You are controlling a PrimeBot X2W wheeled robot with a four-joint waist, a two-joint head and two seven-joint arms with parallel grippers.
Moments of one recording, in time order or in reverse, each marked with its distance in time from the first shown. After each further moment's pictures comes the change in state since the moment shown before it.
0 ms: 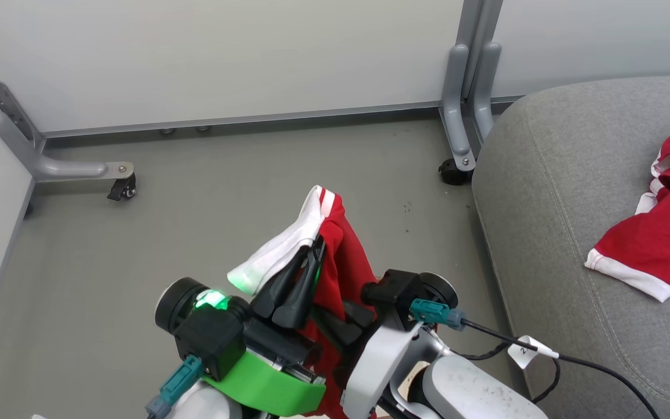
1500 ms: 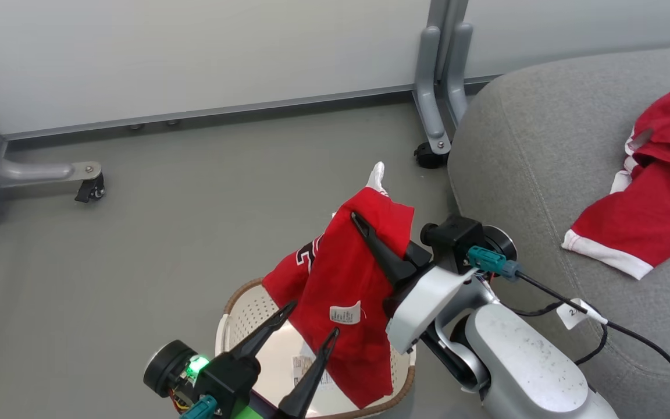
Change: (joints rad) left arm 0.111 0.201 -0.095 0.024 0.006 -0.001 0.142; right arm -0.061 -0.028 -0.188 0.087 -0.063 0.000 -0.052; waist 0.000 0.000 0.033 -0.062
